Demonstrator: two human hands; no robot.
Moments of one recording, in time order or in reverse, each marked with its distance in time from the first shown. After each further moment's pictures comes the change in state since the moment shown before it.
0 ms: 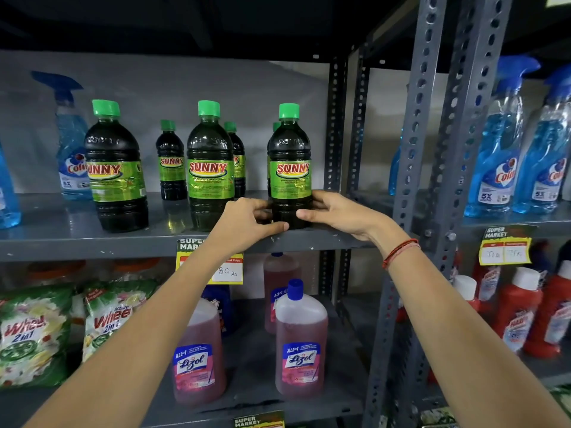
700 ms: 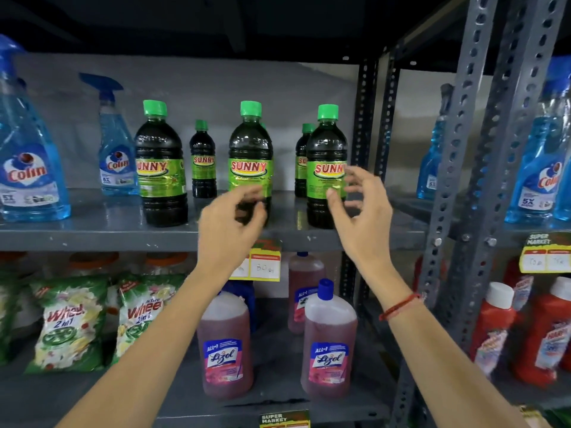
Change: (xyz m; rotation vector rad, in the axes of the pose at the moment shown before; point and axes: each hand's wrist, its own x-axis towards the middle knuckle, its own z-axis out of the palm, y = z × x) left_hand -0.045 -0.033 -0.036 -0.149 0.521 0.196; right_hand -0.017 -0.024 0.078 -0.209 0.932 -0.474
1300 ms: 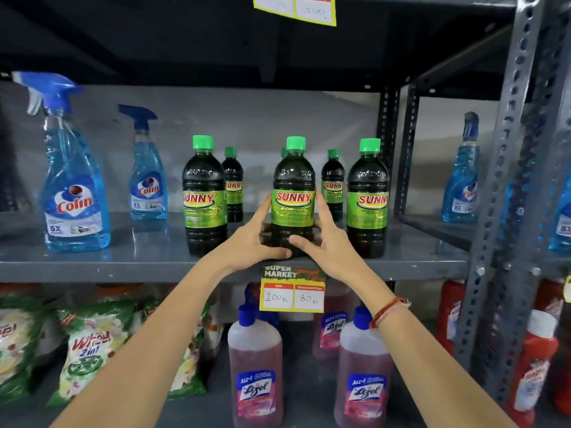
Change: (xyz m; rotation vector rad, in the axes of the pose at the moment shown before) left_hand 0.054 -0.072 -0.034 -0.263 -0.732 -0.287; right_hand 0.008 -0.020 0.087 0.070 -0.599 0.198
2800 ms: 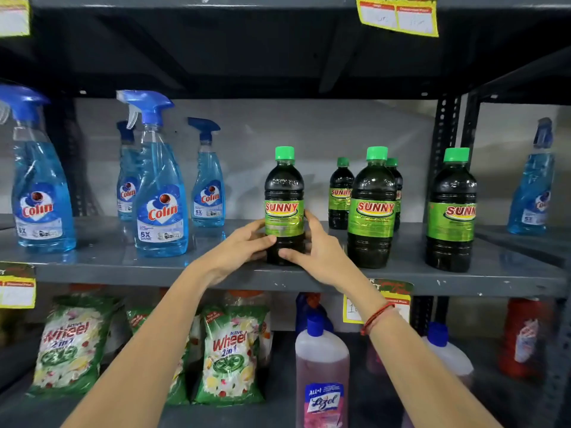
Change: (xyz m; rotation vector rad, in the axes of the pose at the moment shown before) left_hand -0.066 -0.036 -0.108 -0.221 0.095 -0.181; right_hand 0.041 -0.068 0.110 0.008 -0.107 0.101
